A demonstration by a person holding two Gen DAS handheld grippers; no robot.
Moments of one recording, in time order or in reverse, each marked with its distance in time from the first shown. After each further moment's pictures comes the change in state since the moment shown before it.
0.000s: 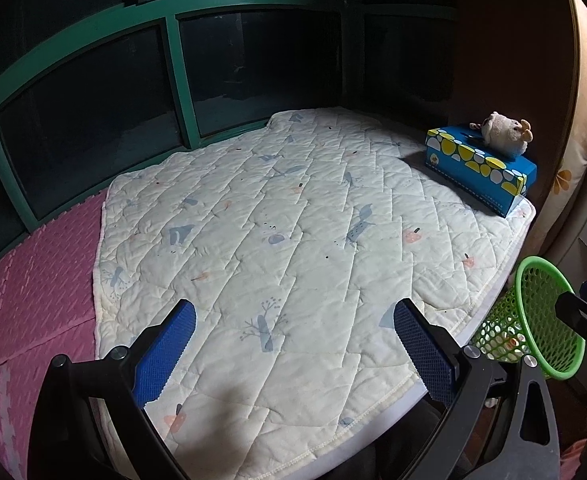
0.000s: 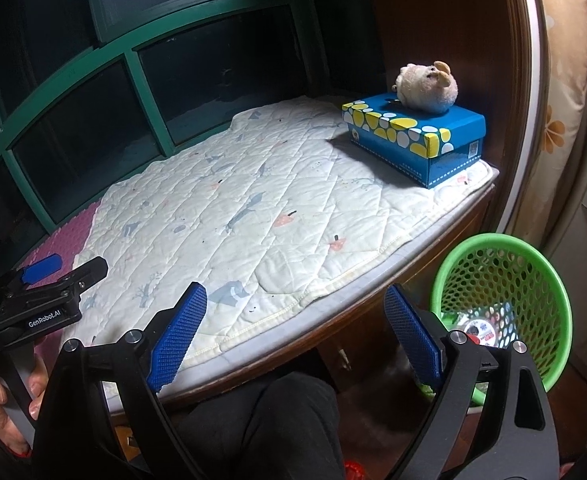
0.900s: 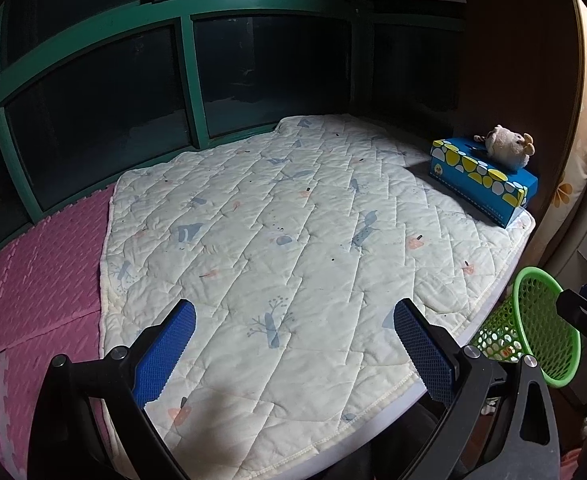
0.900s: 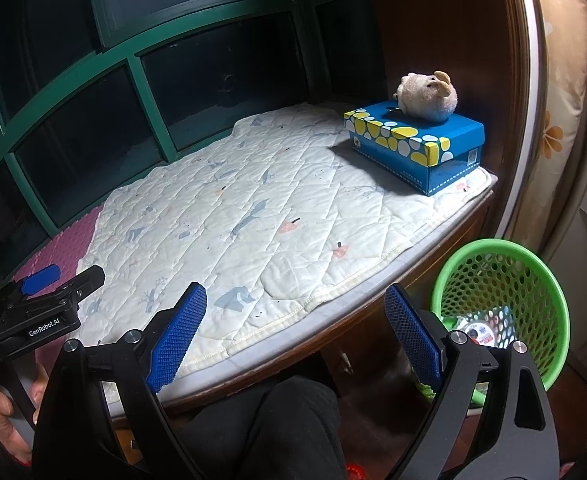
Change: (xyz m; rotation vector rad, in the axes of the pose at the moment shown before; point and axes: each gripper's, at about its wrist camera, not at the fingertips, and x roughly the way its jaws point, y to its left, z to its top) left arm -0.011 0.008 -0.004 -0.043 -0.021 0.010; right arm -0.007 0.004 0.004 0.006 -0.015 0.003
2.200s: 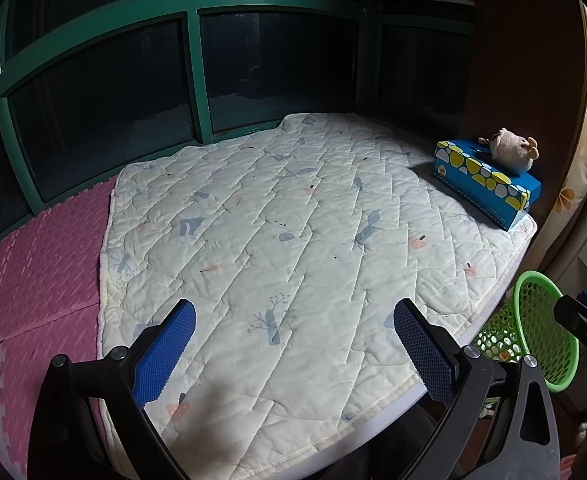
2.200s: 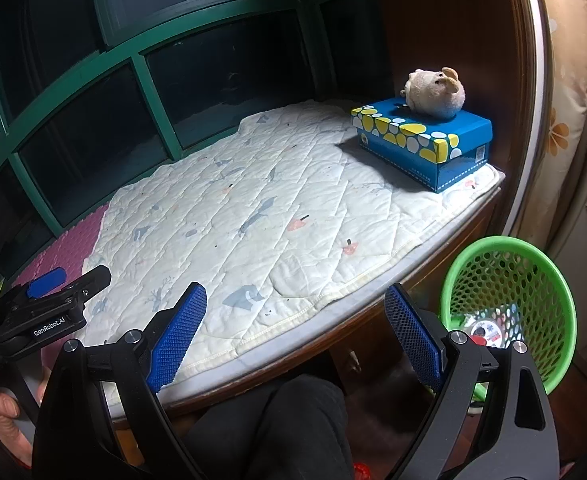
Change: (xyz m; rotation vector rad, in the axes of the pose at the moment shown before) left arm 0.001 0.003 -0.002 -0.024 0.009 0.005; right arm 0.004 0.003 0.000 -0.001 0.009 0.022
